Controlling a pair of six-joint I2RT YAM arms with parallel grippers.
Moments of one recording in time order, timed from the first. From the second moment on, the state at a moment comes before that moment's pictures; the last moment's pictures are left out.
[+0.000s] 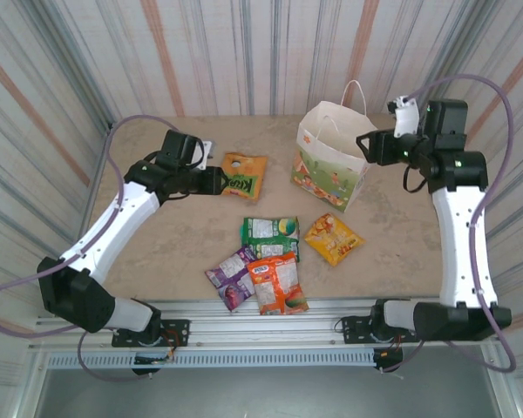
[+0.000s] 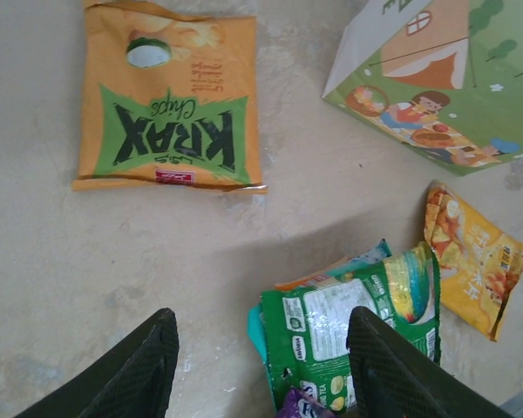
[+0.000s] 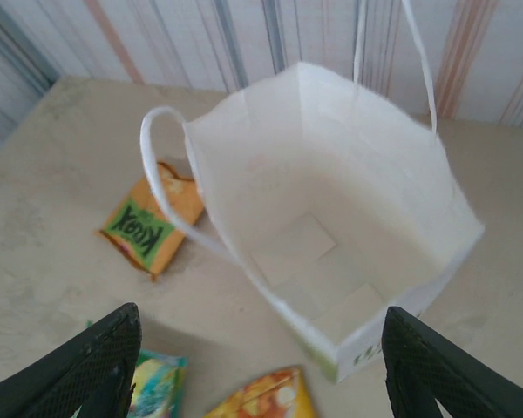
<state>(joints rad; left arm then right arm) -0.43 1.40 1.34 -0.80 0.20 -0.29 -0.01 1.25 1.61 -0.98 -0.40 -0.01</state>
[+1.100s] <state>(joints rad) -0.48 1.48 1.33 -0.74 0.26 -0.29 -0.01 0.98 0.74 -1.03 -0.40 0.80</state>
